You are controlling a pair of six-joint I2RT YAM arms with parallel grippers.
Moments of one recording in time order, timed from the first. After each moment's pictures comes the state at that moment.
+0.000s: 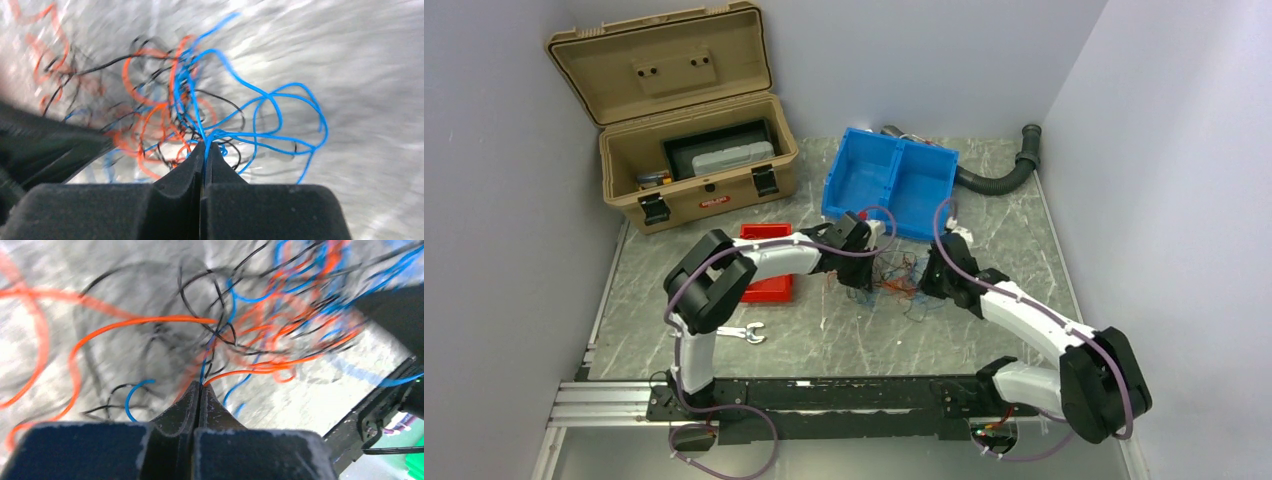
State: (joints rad) left arm -0.83 1.96 1.26 -0.24 0.27 -0.49; right arm 0.47 1.17 0.53 -0.21 0.04 0.65
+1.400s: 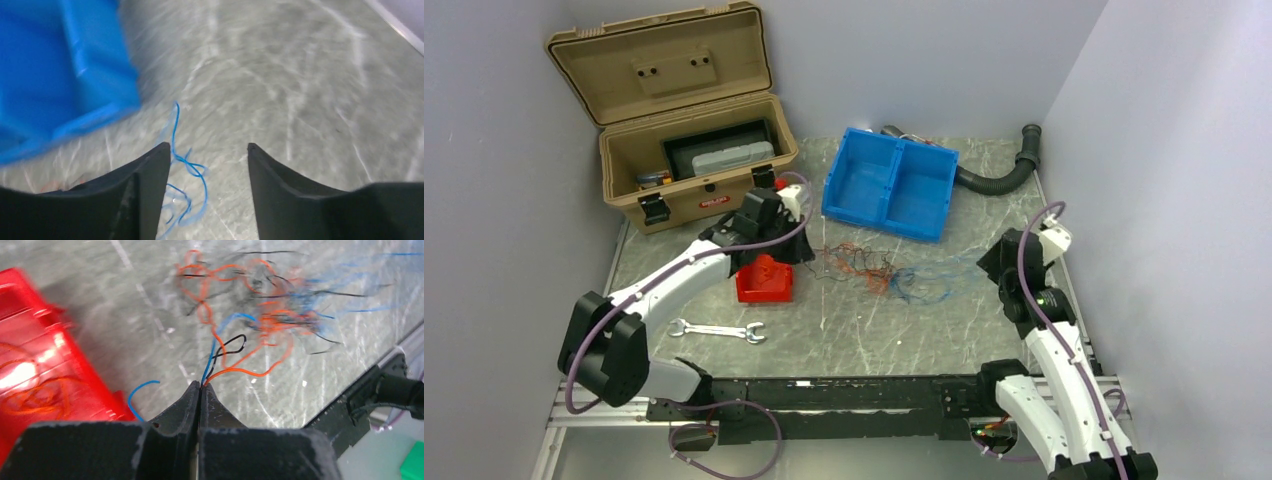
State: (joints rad) left arm -0.49 1.36 0.94 -0.32 0.28 -0.37; right arm 0.12 0.73 0.68 -0.65 0.54 0.75
